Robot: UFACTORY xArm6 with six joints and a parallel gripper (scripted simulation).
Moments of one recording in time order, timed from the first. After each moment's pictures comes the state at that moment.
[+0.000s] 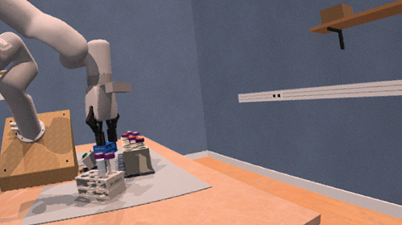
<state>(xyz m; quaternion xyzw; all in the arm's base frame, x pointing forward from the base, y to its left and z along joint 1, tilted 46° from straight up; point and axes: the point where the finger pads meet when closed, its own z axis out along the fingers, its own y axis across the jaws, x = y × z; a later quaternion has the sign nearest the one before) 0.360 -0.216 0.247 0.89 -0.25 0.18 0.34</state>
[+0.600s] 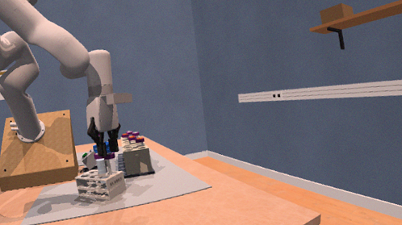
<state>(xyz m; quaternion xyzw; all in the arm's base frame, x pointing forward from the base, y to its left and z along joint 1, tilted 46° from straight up) 0.364 -0.238 0.225 0.89 -0.25 0.18 0.34</state>
